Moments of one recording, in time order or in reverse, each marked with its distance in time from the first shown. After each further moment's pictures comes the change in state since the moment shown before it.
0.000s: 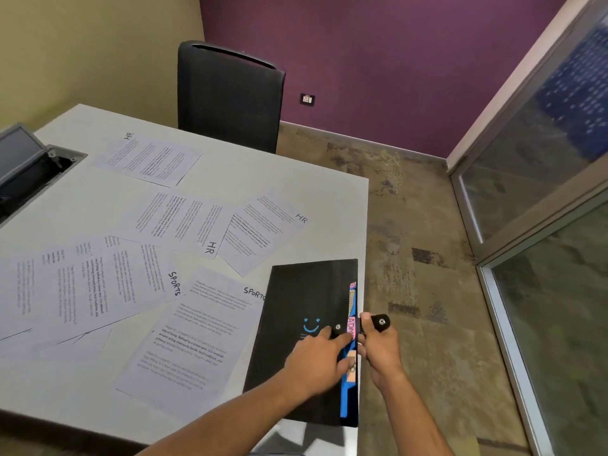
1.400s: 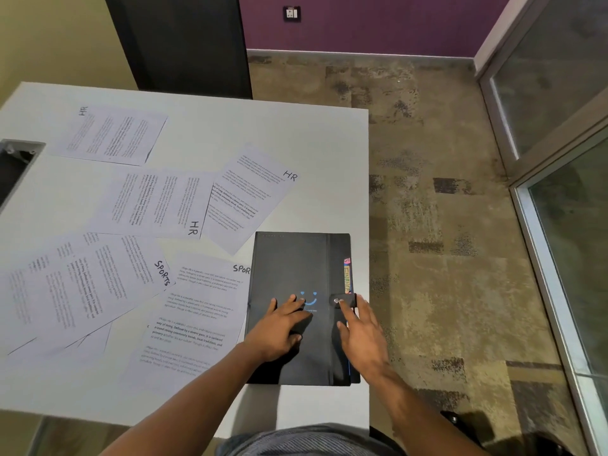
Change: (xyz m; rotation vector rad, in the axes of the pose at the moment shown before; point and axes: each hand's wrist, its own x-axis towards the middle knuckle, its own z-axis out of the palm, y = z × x) left_hand 0.037 -0.117 0.052 -0.004 -0.155 0.041; right_hand 0.043 0.087 -0.006 -1.273 -0.230 -0.346
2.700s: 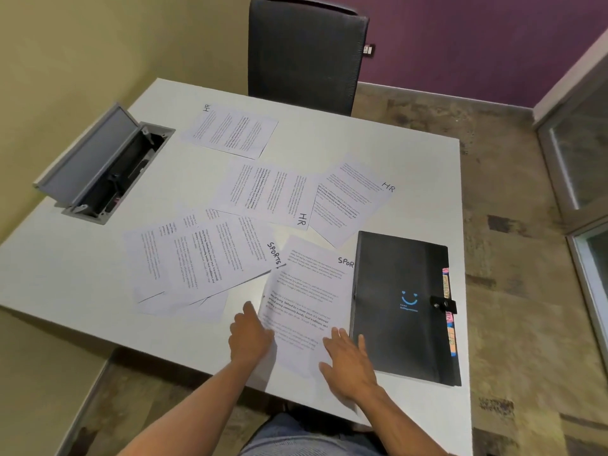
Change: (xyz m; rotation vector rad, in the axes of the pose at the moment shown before) left_hand -0.194 -0.162 -0.025 -0.387 0.399 -0.901; right_hand -0.069 -0.212 0.108 -0.209 -0.275 -0.258
